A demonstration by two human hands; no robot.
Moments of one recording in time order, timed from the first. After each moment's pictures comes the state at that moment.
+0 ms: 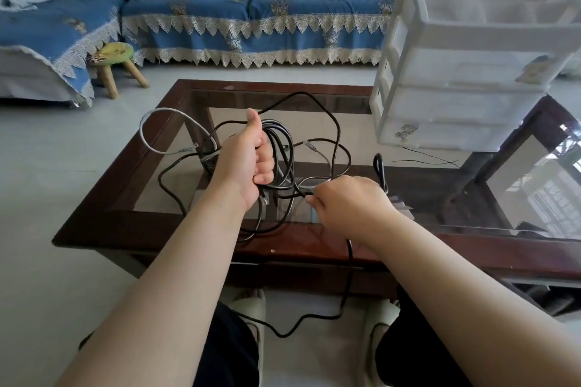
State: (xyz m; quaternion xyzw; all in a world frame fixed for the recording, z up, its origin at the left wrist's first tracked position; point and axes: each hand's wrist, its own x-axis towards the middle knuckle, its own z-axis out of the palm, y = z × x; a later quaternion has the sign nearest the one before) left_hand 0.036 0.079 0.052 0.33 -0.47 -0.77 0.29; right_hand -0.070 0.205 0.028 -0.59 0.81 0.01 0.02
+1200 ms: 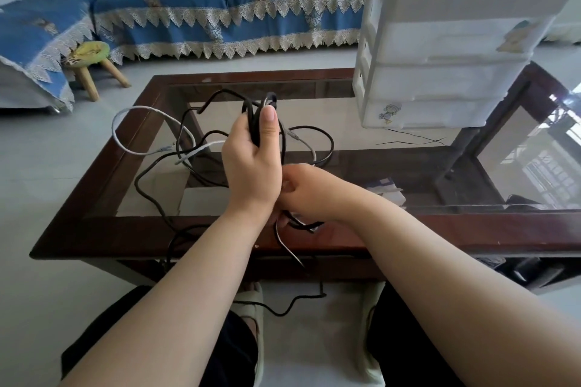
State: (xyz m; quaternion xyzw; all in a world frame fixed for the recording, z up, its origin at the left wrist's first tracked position) left_hand 0.005 0.124 0.033 0.27 -0.69 -0.43 0.52; right_hand -0.067 0.193 0.033 -0.53 0.72 -0.28 0.35
